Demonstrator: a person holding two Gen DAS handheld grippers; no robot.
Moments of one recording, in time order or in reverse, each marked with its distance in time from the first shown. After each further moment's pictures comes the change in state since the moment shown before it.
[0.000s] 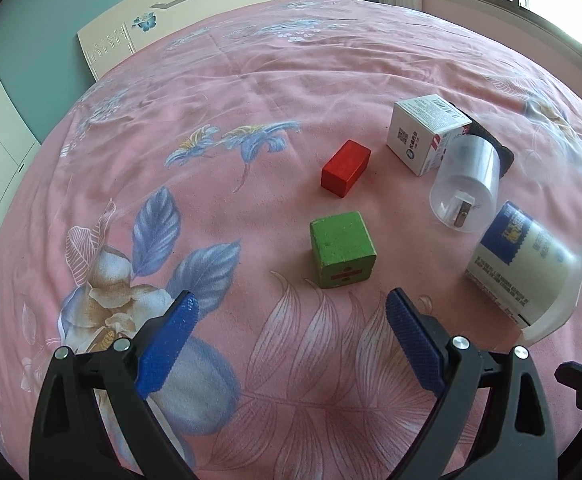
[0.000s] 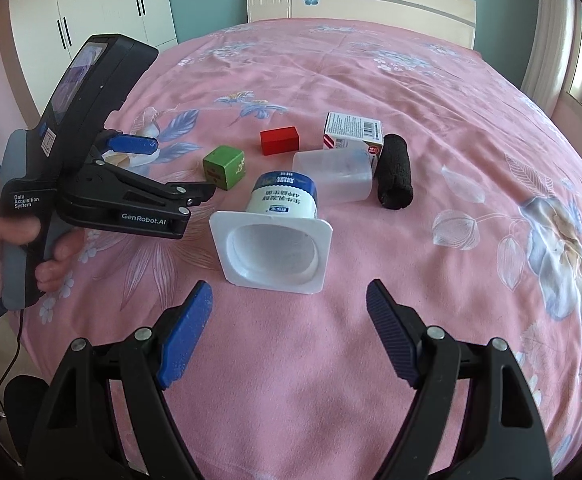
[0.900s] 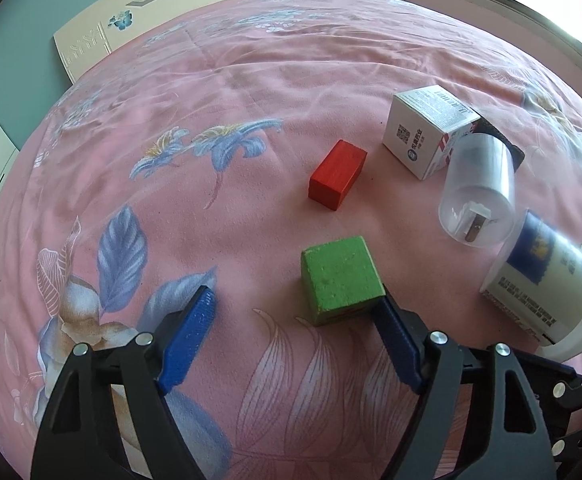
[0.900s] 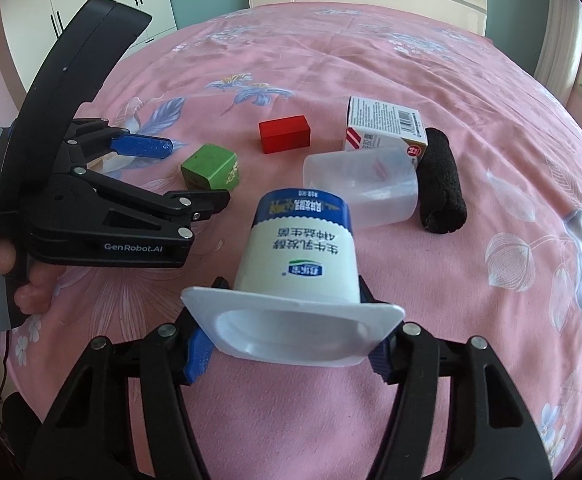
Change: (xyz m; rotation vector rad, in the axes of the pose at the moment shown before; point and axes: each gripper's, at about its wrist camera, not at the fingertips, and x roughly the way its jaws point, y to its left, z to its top) left arm 0.029 -0.002 0.016 0.051 0.028 -0.056; right arm 0.058 0.003 0.026 0.006 0.051 0.022
